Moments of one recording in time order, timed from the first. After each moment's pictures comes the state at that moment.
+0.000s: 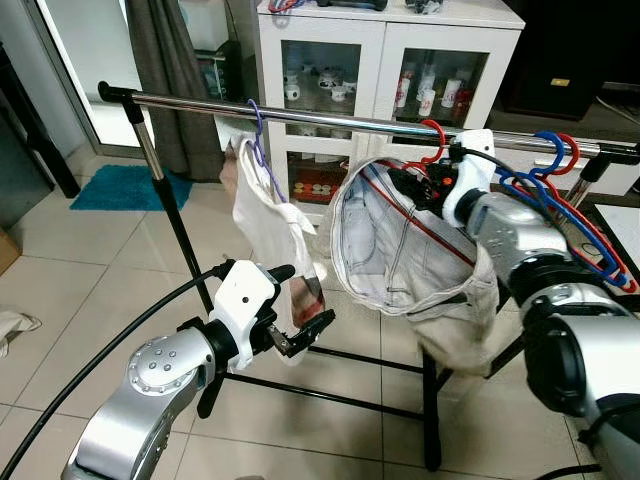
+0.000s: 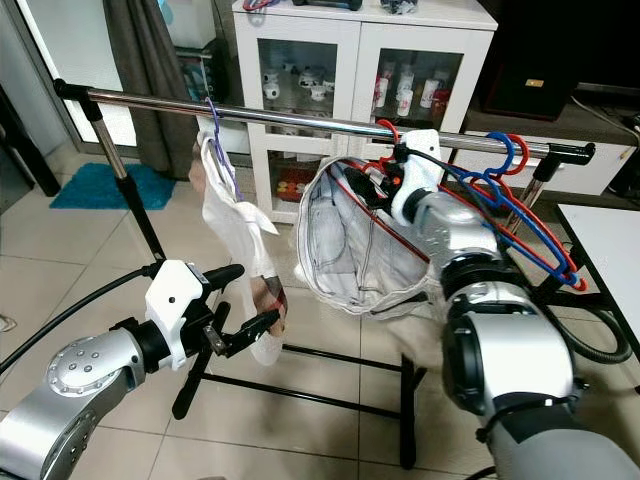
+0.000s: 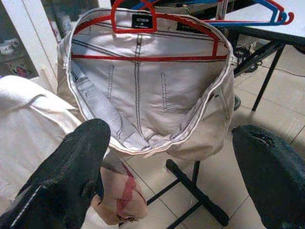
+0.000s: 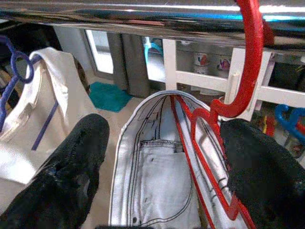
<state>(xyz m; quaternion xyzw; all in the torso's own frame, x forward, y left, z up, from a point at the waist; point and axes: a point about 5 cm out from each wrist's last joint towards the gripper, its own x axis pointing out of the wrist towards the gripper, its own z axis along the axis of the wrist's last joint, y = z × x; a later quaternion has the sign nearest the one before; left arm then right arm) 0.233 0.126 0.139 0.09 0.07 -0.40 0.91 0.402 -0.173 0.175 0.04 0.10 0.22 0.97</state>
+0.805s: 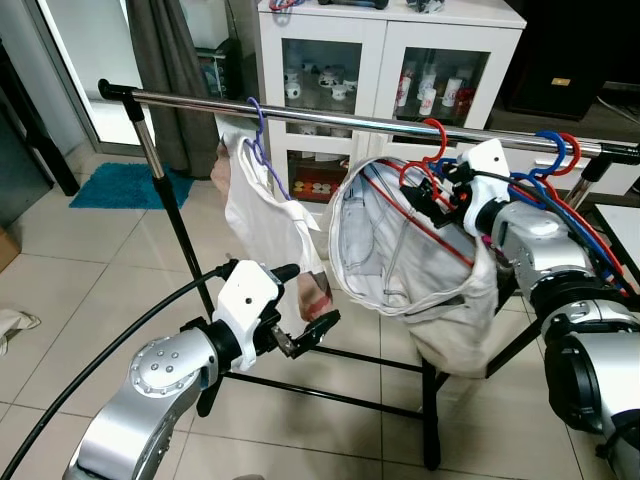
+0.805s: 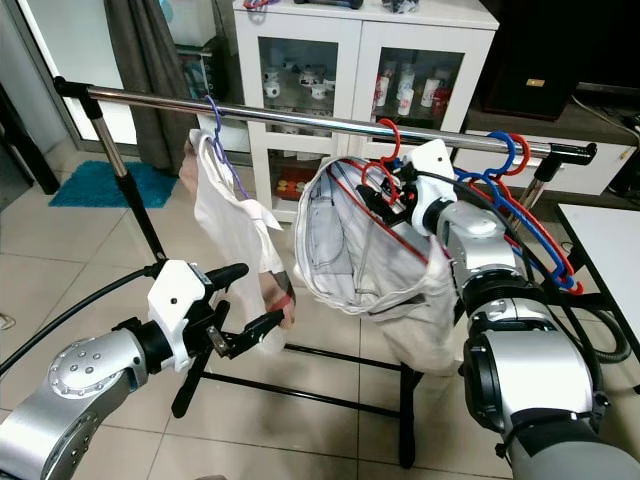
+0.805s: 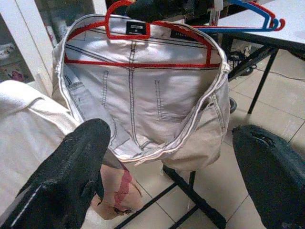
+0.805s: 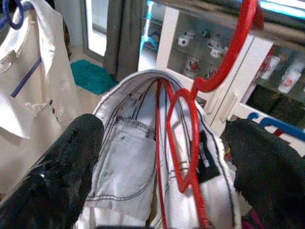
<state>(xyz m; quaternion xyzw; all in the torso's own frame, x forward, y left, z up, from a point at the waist) 0.231 0.122 0.142 0.08 0.06 -0.41 0.91 0.393 -0.193 0.166 -0.08 0.08 0.23 0.97</state>
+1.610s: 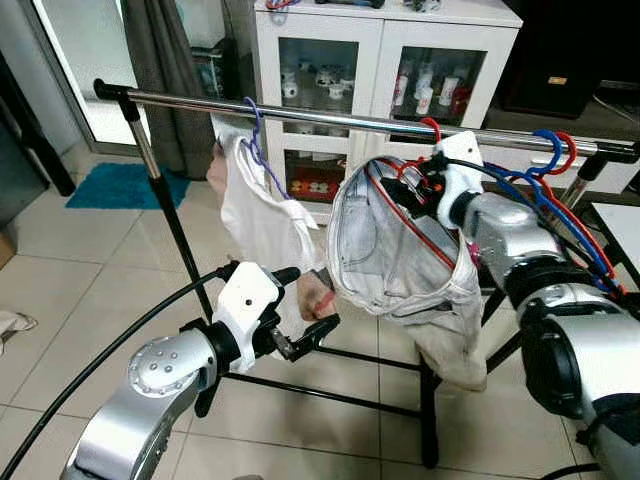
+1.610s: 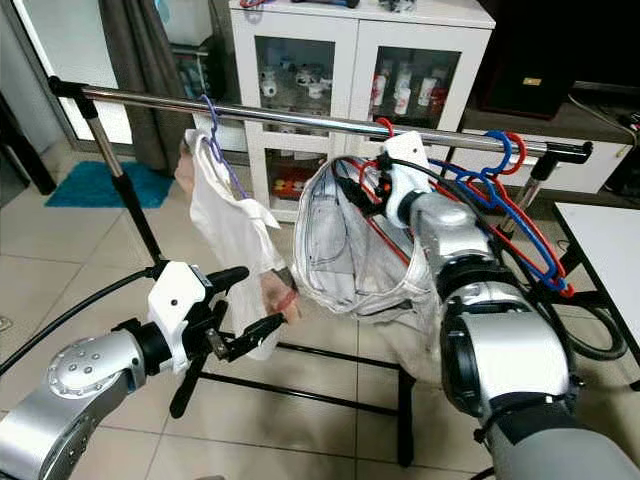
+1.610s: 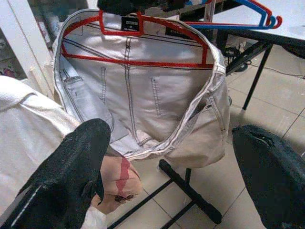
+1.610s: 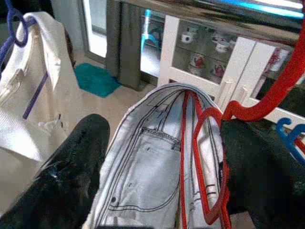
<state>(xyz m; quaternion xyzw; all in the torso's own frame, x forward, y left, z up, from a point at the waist) 0.229 0.123 0.141 0.09 0.07 -0.41 0.90 0.403 -0.159 0.172 -0.05 0.09 0.23 0.97</state>
